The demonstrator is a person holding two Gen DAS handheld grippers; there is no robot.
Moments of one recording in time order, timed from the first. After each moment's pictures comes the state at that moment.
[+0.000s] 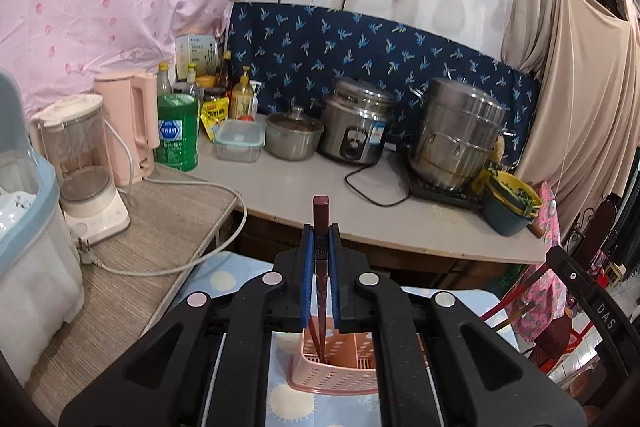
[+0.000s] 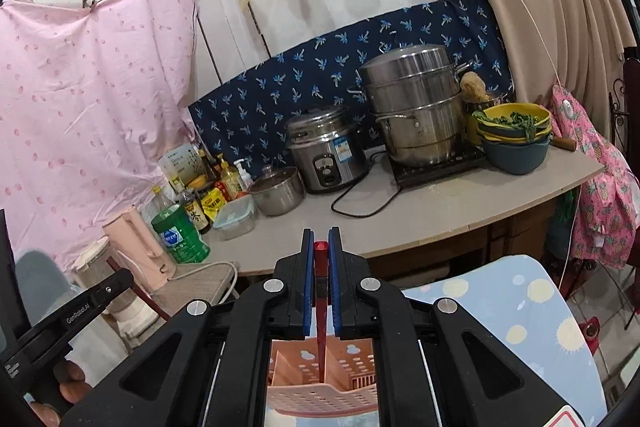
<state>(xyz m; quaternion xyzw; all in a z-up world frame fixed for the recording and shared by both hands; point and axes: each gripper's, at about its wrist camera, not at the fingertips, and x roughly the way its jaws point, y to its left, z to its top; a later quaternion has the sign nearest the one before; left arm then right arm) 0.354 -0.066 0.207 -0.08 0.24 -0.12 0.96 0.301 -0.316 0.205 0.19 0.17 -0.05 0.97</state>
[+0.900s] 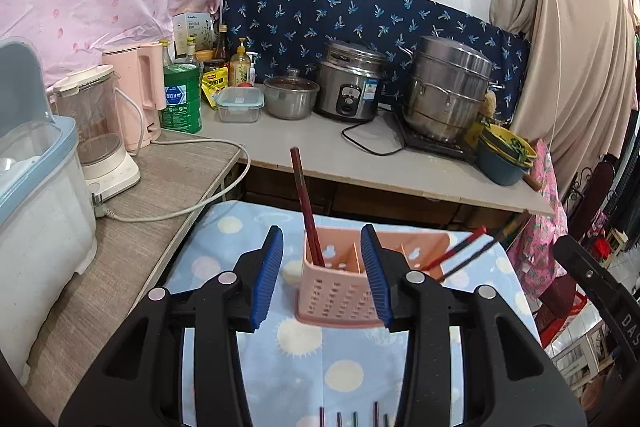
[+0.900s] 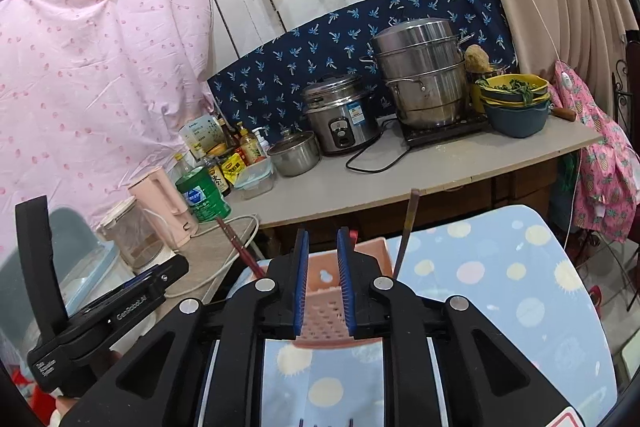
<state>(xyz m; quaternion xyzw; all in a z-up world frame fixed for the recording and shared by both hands) 0.287 -0.067 0.175 -0.05 0.28 -0.12 0.95 0.210 -0.282 0.182 0.19 0.19 -0.01 0.96</state>
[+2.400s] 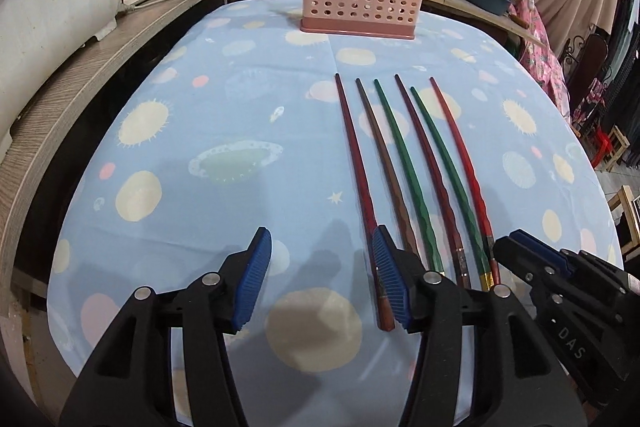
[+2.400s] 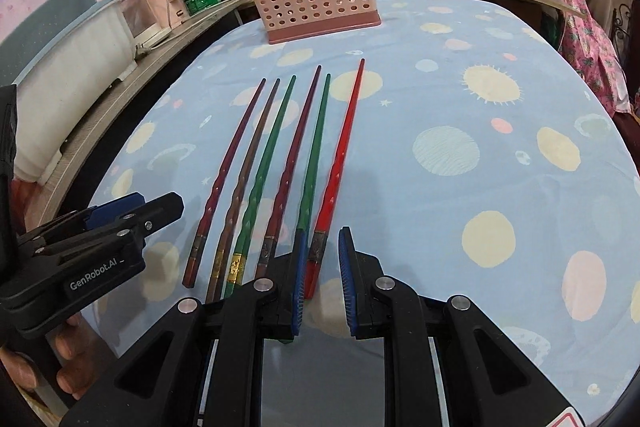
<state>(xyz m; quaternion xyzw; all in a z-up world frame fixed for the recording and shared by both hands) 0.075 -0.035 -0.020 0.03 0.45 -0.14 0.88 0.026 -0.209 -0.033 0.12 0.43 0.00 0.89</state>
